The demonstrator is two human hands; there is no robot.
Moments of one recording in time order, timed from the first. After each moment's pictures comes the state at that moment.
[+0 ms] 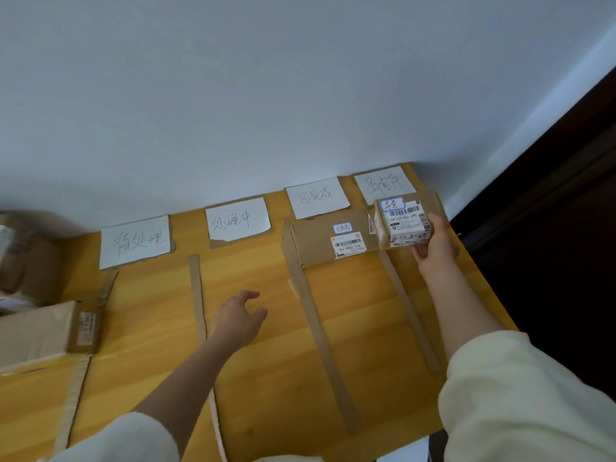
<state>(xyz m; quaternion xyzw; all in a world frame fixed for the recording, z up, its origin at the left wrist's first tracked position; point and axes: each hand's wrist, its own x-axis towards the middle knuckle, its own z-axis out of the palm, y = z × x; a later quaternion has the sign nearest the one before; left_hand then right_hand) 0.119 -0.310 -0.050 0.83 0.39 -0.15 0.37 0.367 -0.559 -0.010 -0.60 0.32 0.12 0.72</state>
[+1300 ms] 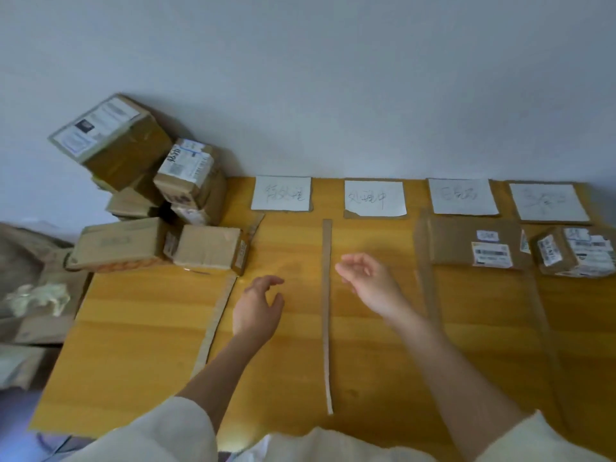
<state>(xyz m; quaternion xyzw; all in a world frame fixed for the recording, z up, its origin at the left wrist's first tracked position) -0.050 -0.226 -0.047 0.81 0.50 0.04 0.31 0.135 -0.346 -0.014 -0.77 -0.19 0.44 0.43</state>
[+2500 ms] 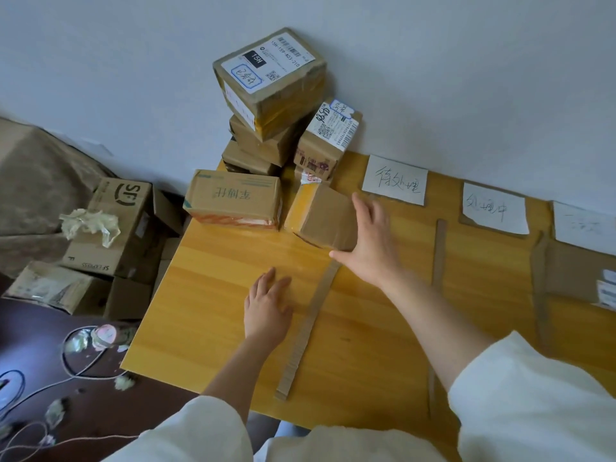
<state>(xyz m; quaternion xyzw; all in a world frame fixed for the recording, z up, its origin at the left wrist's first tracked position) -0.245 -0.126 -0.114 0.78 0.55 -0.03 0.31 -0.027 -0.141 -0.022 -0.82 -0.51 0.17 0.17</state>
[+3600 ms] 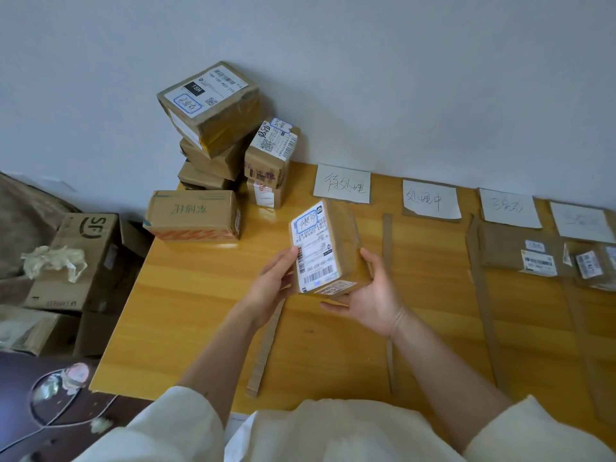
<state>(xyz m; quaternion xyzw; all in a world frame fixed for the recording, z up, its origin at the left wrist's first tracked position) -0.168 -0.140 -0.015 0.45 0.41 0.09 0.79 -0.015 -0.263 -0.003 -0.48 0.04 0.67 0.56</state>
